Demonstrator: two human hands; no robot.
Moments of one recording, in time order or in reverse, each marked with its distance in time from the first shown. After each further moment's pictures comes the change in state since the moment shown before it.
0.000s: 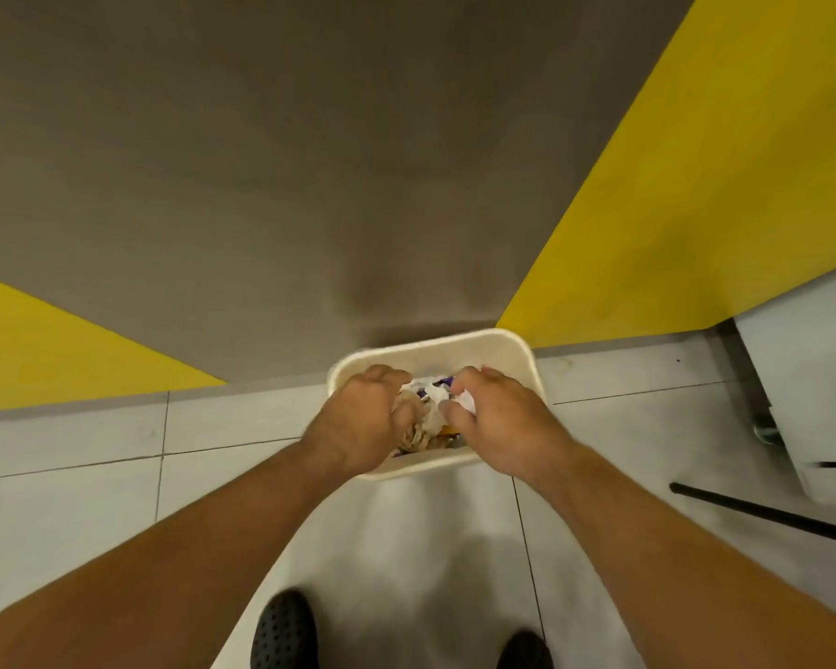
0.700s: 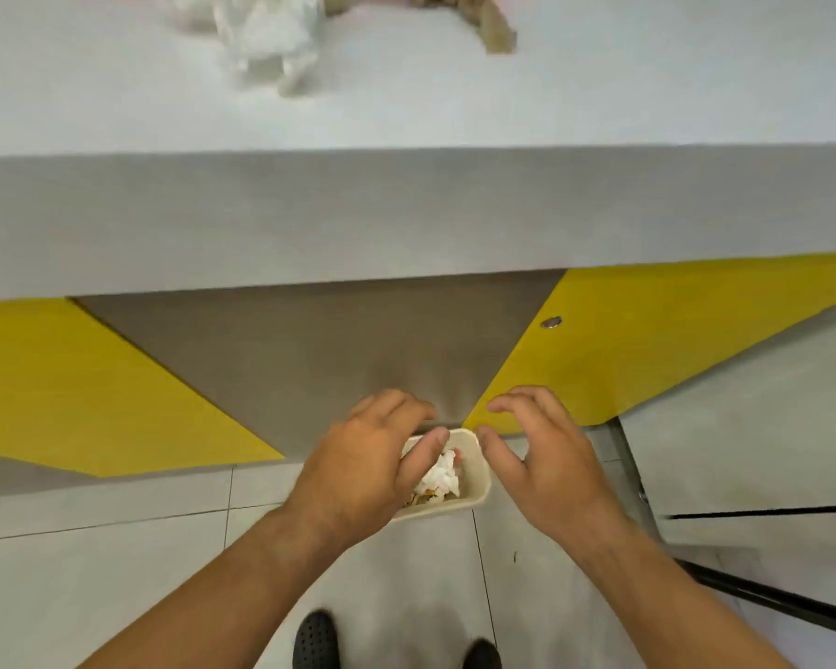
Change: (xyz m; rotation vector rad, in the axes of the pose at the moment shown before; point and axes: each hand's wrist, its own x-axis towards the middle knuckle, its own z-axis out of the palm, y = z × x) left_hand -0.180 0.183 -0.301 -0.057 0.314 0.272; right_hand -0.177 -0.150 -0.258 0.155 0.494 -0.192
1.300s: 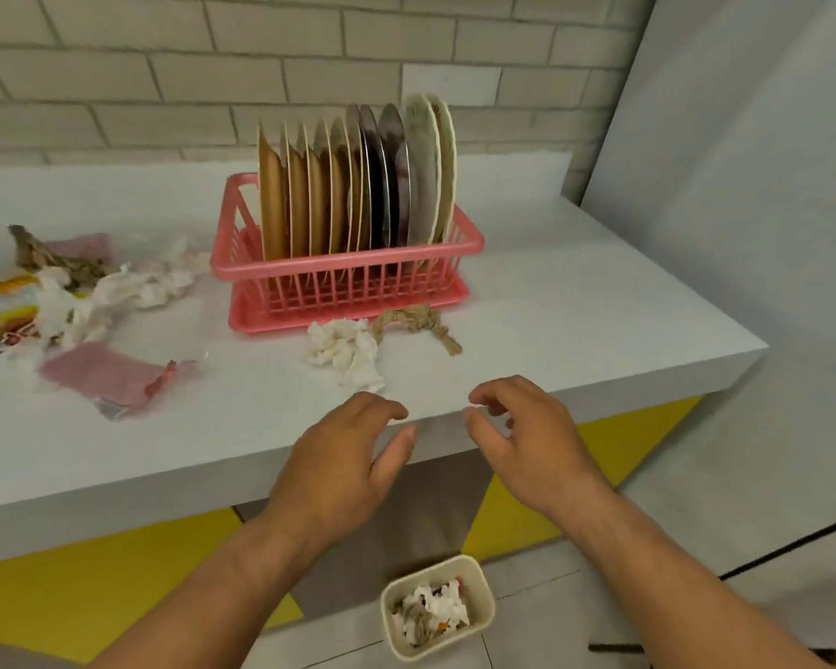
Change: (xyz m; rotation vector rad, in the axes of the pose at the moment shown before) left_hand 0.014 0.083 -0.257 0.013 0.191 0.187; right_hand 0.055 -0.223 -0.179 -0.018 0.201 -0.057
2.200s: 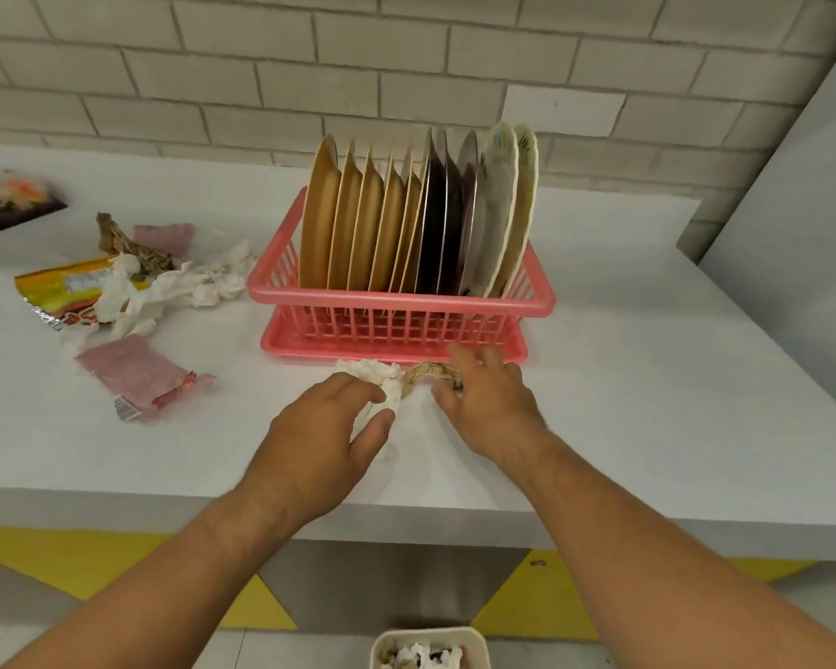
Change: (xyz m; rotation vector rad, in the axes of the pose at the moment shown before) left_hand 0.076 -0.024 -0.004 0.214 0.157 -0.292; right_hand 0.170 0.014 0.059 -0.271 -0.283 -0.069
